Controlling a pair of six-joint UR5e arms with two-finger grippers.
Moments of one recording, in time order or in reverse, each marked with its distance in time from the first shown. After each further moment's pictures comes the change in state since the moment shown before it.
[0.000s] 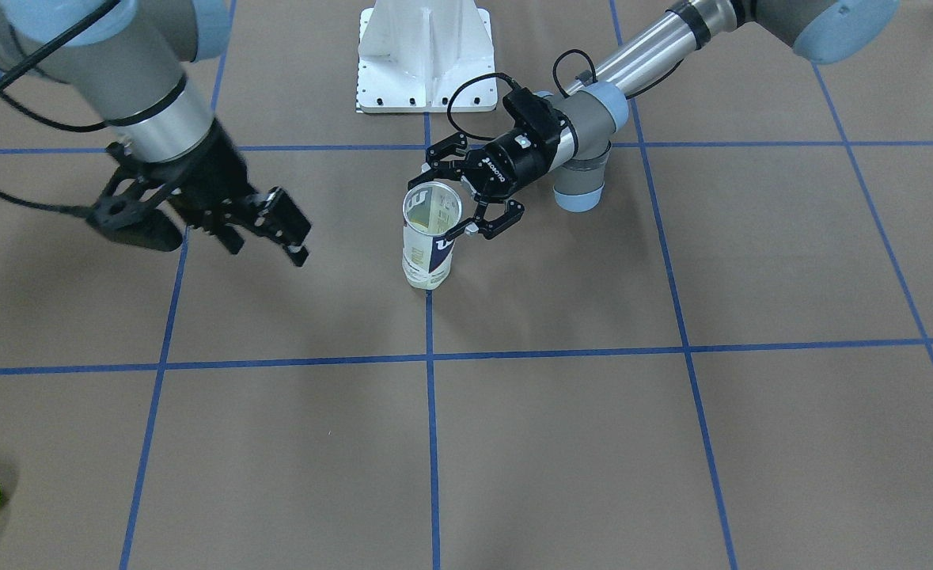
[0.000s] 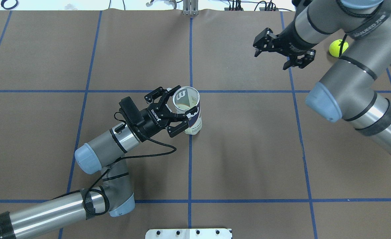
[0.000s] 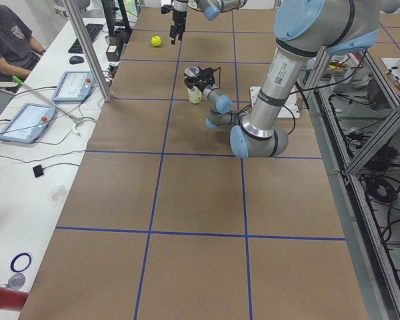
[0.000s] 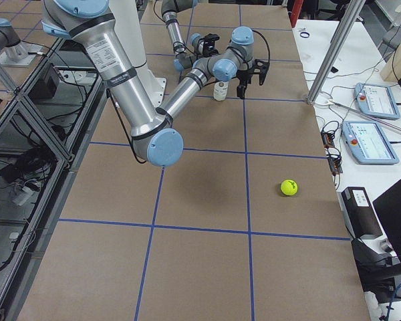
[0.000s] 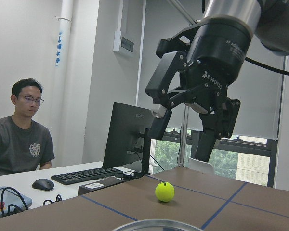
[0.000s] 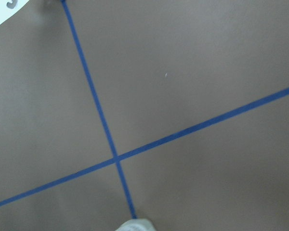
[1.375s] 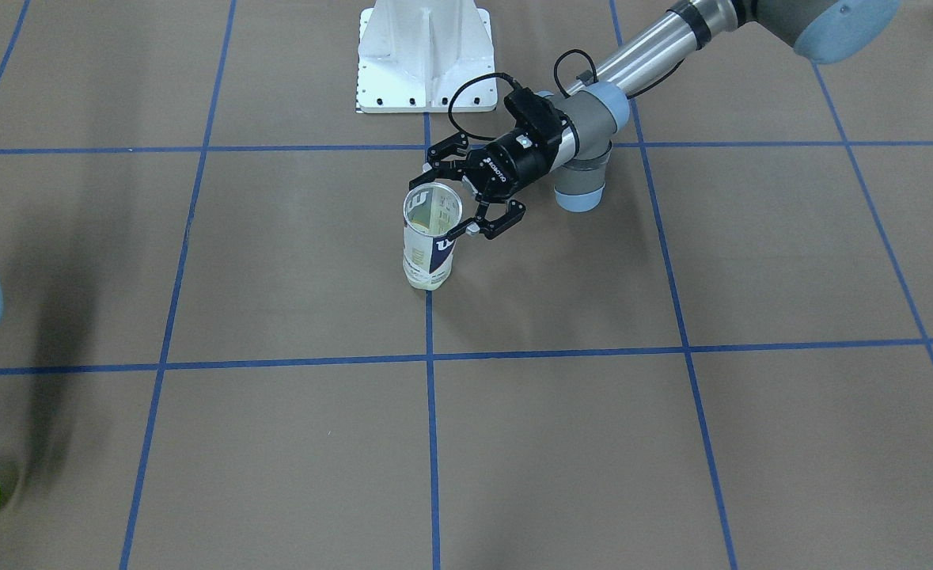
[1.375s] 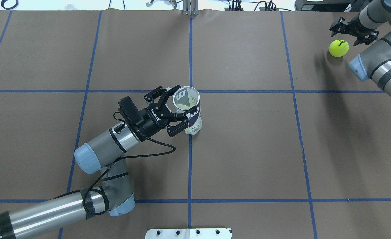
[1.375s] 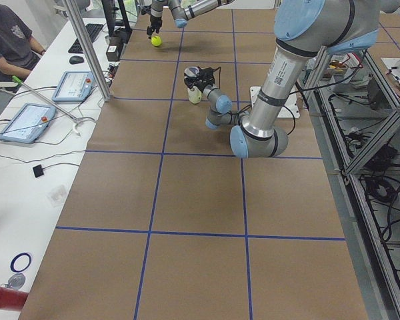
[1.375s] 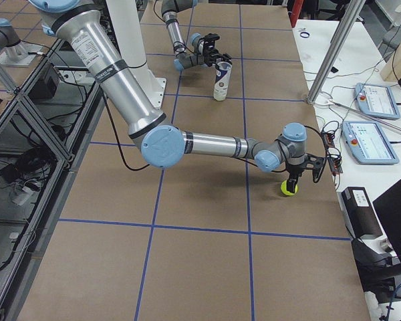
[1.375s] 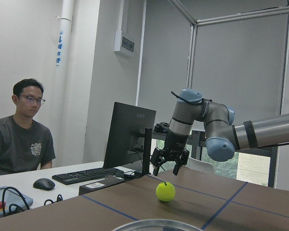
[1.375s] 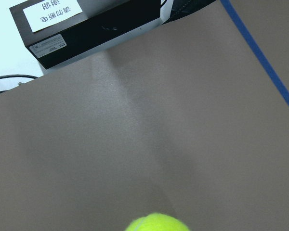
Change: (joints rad) left arm -0.002 0.001 -0.002 -0.001 0.000 0.000; right arm 0.205 0.094 -0.924 0.617 -0.136 -0.132
